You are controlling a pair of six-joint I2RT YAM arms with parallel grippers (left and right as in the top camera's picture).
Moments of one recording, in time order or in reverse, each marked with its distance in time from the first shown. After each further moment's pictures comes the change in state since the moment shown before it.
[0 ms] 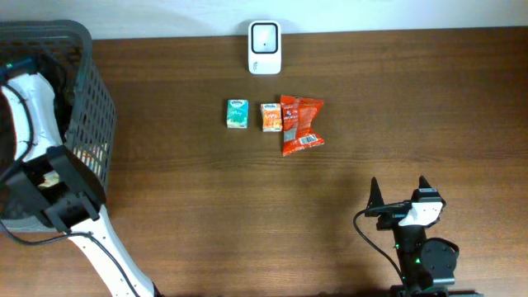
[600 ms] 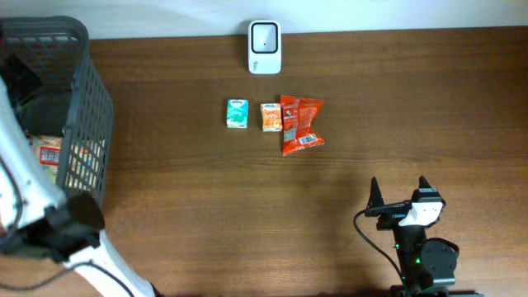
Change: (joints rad) left arm 0.005 -0.312 0.344 -0.151 0.085 0.193; right arm 0.000 0.000 0.000 0.000 0.000 0.000
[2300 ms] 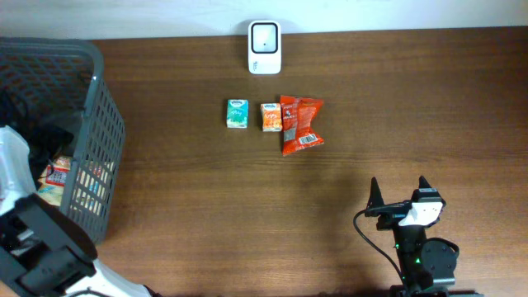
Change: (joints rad) left arm 0.164 -0.189 -1.059 0.701 0.084 -0.142; right arm 0.000 0.000 0.000 0.000 0.000 0.000
